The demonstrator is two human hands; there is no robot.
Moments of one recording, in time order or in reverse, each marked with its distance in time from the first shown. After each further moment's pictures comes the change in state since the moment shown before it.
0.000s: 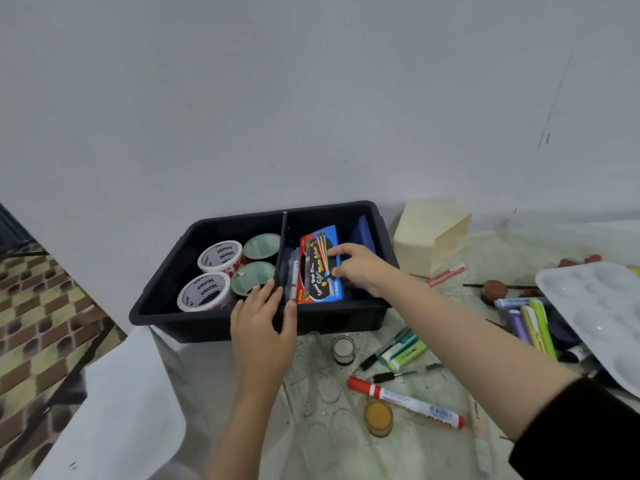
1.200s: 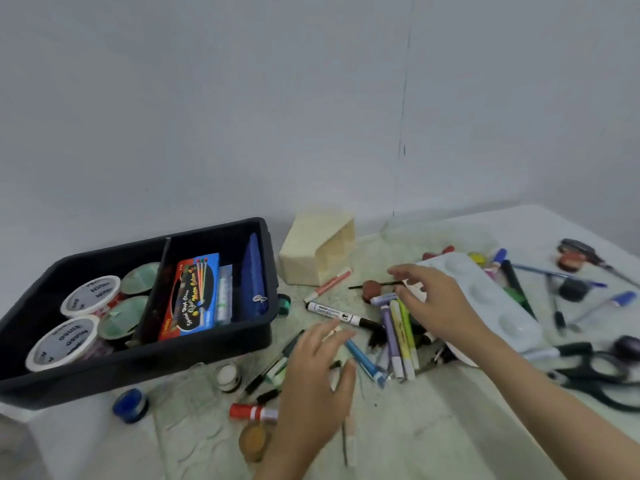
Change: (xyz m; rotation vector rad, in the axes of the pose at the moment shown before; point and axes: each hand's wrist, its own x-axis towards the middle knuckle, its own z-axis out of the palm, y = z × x) left_hand -0.084 0.165 0.065 -0.402 -0.417 0.360; right_hand -0.158 0.102 -0.197 -0.561 0.573 -0.350
